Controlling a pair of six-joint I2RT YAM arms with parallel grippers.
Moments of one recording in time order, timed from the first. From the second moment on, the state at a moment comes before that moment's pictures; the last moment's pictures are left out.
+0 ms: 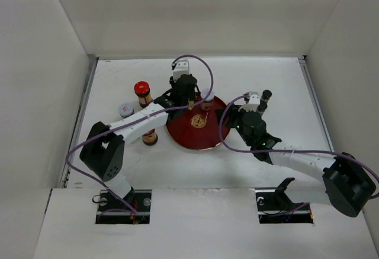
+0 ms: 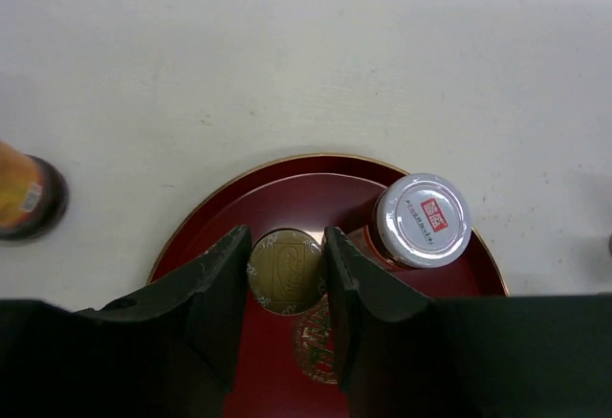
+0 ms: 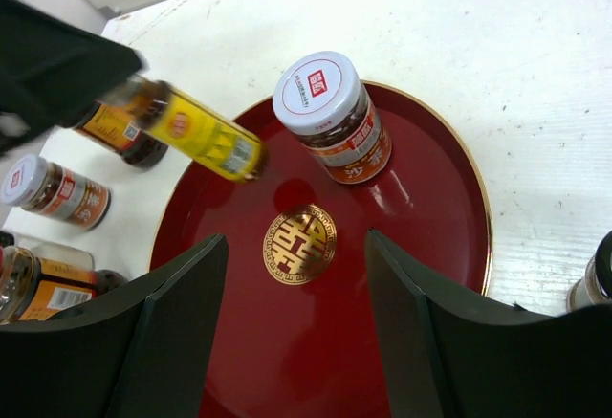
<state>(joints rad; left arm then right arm) -0.69 1.59 1.19 -0.07 -0.57 -0.50 0.71 1.21 0.52 0.51 0.34 0.54</state>
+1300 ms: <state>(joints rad) -0.71 1.70 1.22 0.11 -0.60 -0.39 0.71 1.21 0.52 0.51 0.36 0.52</state>
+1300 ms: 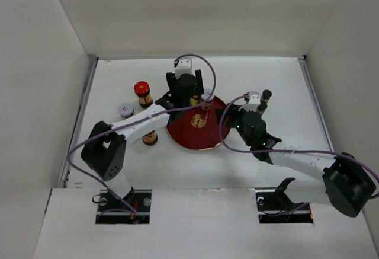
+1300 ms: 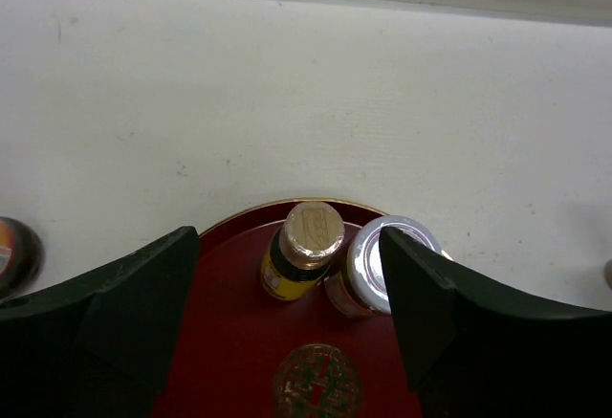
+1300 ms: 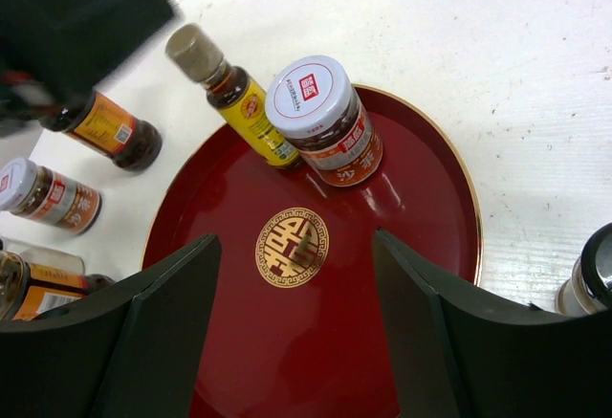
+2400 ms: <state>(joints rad) -0.62 0.89 0.70 -0.60 -0.56 -0.64 0.72 1.26 0.53 0.51 0.36 0.52</state>
